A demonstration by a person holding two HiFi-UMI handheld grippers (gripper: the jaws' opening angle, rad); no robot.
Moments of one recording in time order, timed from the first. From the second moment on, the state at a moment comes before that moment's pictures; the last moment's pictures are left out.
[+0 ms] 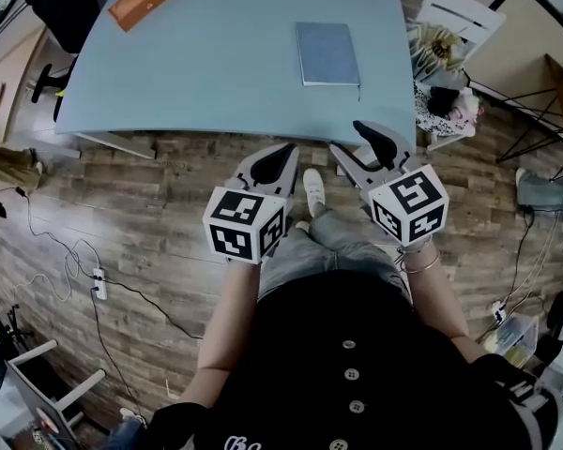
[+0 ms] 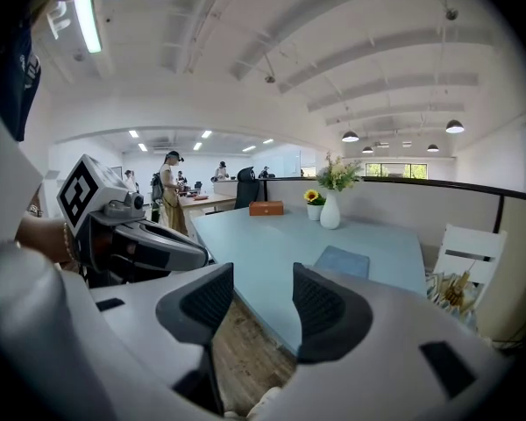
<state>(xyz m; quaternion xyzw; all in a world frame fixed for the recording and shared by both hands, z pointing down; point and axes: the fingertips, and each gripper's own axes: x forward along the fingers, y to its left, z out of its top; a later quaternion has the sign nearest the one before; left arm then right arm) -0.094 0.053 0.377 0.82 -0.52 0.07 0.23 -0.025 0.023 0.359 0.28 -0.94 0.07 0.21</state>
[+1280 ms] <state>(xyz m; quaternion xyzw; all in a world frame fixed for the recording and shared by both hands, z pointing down) -0.121 -0.125 0.358 0.80 -0.56 0.06 0.21 -0.082 -0.149 0.345 0.21 -0.96 0.06 0.18</state>
